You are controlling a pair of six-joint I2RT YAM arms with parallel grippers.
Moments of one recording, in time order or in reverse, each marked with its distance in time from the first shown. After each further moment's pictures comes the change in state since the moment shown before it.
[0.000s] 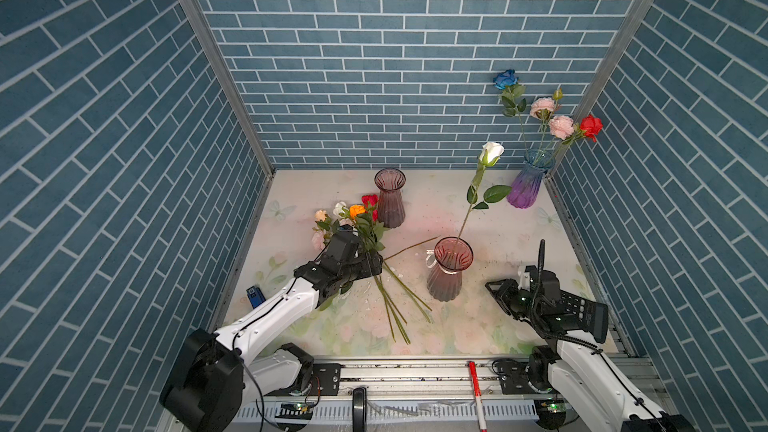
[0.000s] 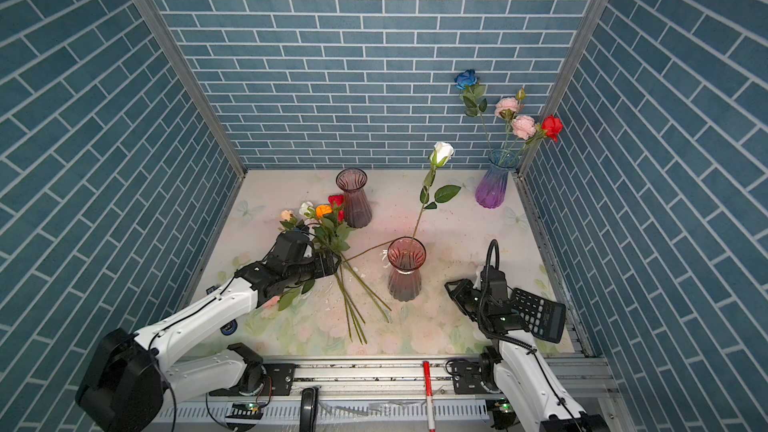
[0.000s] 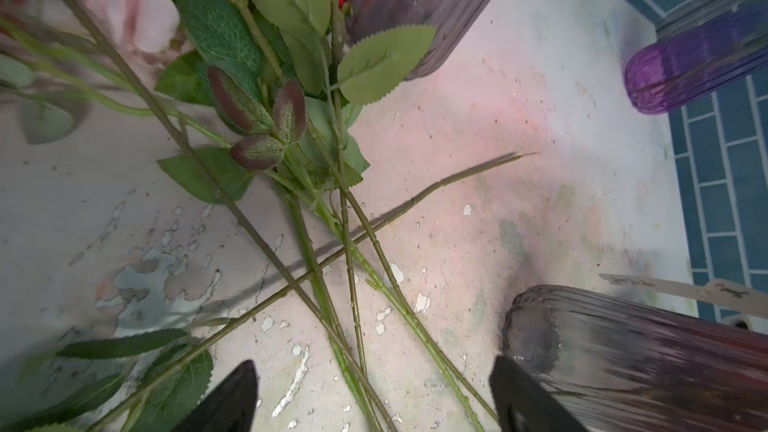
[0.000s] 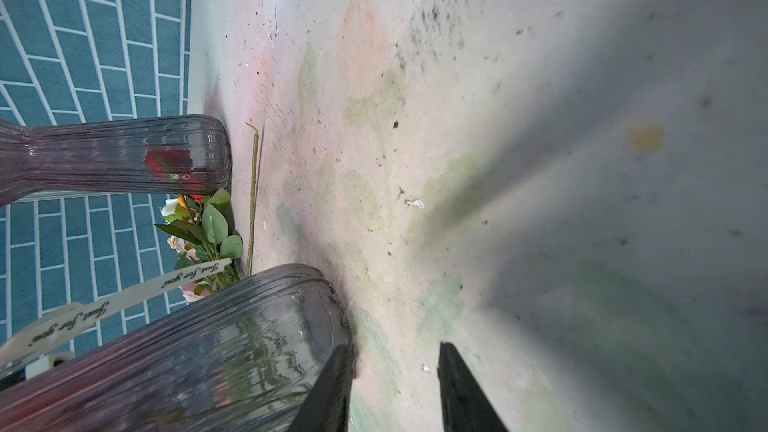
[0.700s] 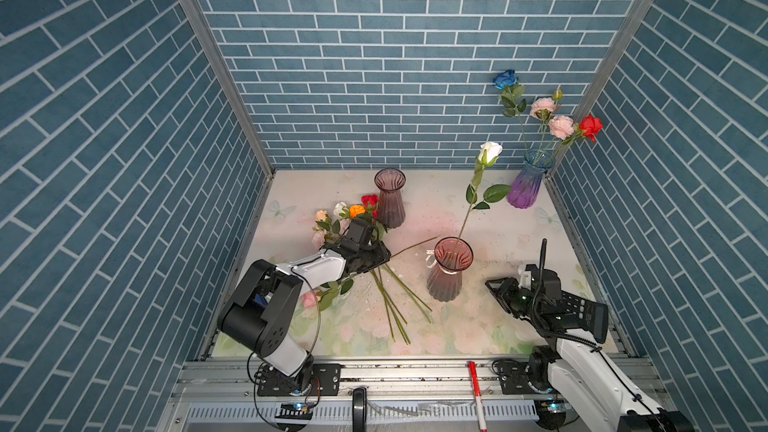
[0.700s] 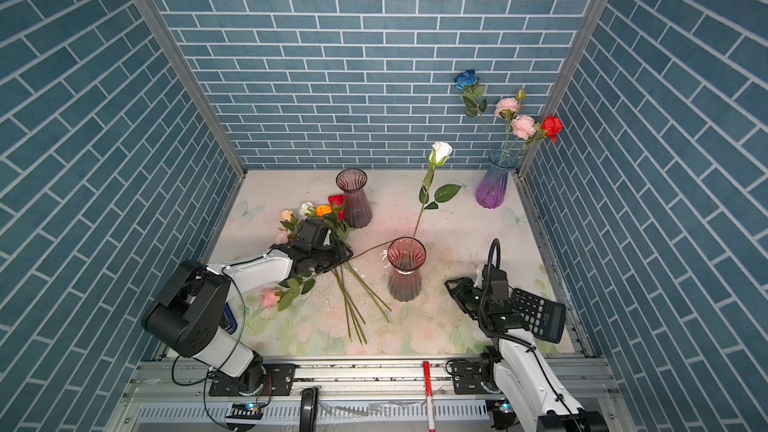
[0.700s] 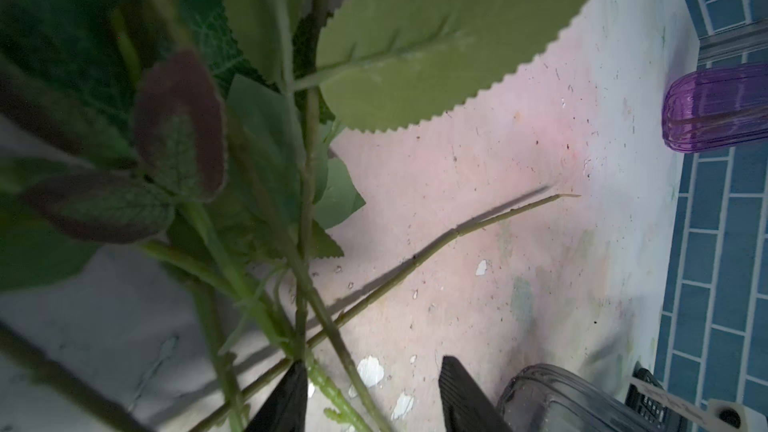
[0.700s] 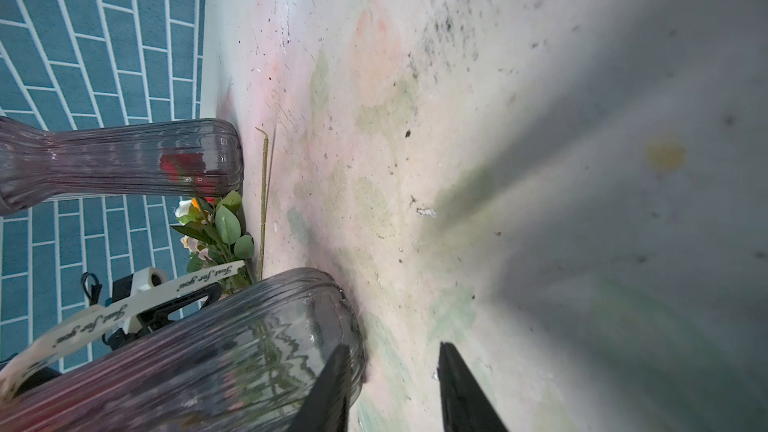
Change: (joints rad) left arm 0.040 0.418 0.132 0.214 0.138 -0.164; right arm -0.024 0.016 0.000 0.041 -0.035 0.000
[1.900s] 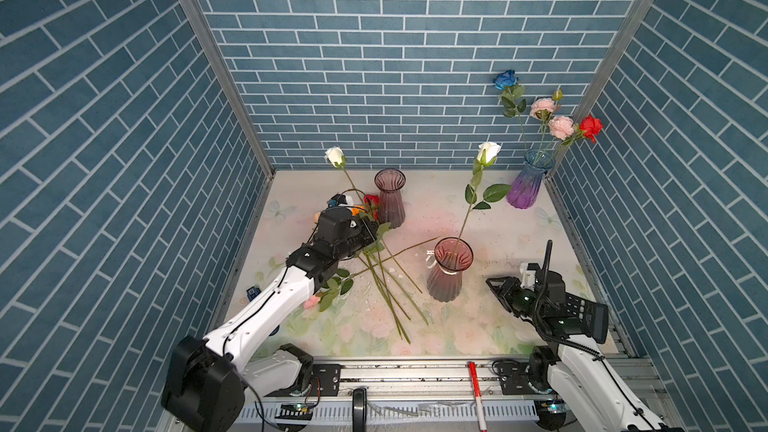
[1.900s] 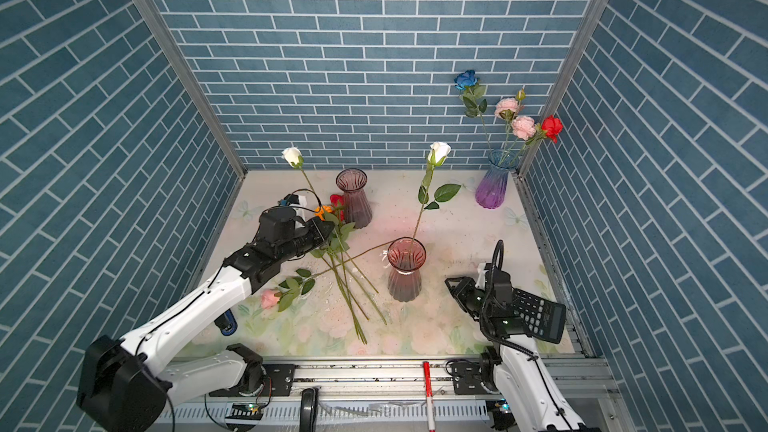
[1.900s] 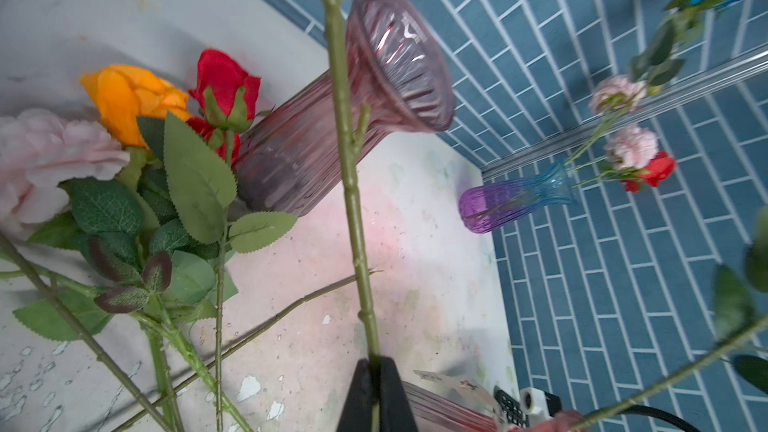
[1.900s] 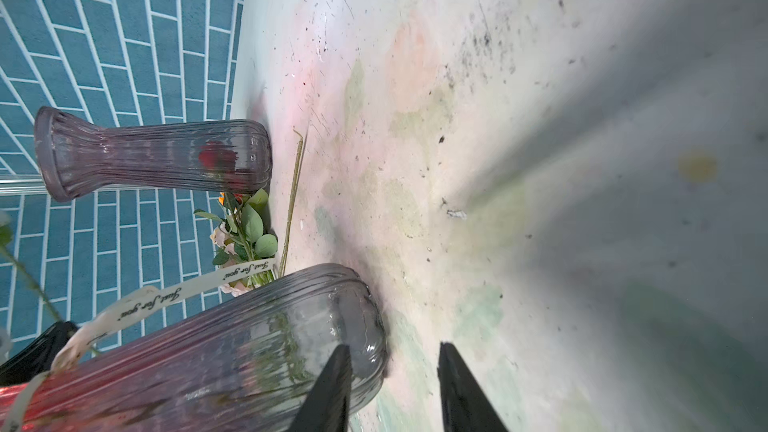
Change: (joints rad) left arm 0.005 -0.494 0.048 -0.089 -0.090 -0.013; right arm -0.019 -0.078 -0.006 -0.019 -0.033 0.000
